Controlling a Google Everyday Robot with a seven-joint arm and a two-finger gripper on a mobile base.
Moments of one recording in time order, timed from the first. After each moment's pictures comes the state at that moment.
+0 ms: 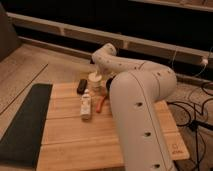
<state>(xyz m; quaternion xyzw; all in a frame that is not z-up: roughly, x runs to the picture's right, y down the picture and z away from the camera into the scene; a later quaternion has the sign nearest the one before) -0.005 -0.081 0.974 -0.13 0.11 0.73 0.66</state>
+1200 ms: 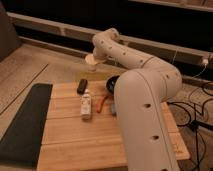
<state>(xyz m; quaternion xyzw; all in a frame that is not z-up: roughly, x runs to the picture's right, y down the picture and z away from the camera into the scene) -0.014 -0.199 0.891 -0.10 0.01 0.72 0.69</state>
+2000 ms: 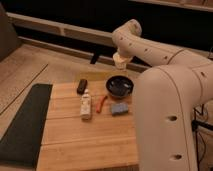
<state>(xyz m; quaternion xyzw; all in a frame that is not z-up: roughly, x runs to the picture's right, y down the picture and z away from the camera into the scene) 0.148 -0.153 0.855 -0.01 0.15 0.81 0.57</state>
